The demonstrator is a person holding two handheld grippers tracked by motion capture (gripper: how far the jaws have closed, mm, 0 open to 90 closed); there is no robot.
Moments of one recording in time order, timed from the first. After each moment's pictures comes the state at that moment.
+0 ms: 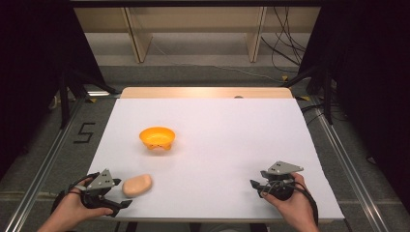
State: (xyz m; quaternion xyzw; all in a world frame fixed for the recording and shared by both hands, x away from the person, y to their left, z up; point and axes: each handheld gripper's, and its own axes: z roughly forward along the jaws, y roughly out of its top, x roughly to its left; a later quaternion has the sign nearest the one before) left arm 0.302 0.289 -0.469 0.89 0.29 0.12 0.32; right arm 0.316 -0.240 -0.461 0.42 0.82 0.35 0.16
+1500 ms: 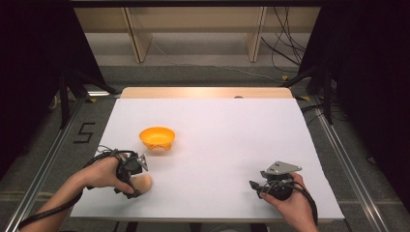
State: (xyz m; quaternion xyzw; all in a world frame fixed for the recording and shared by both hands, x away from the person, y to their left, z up) left arm 0.378 0.216 -0.451 0.98 0.19 0.01 0.06; right arm 0.317 -0.238 -0.462 0.41 0.83 0.34 0.16
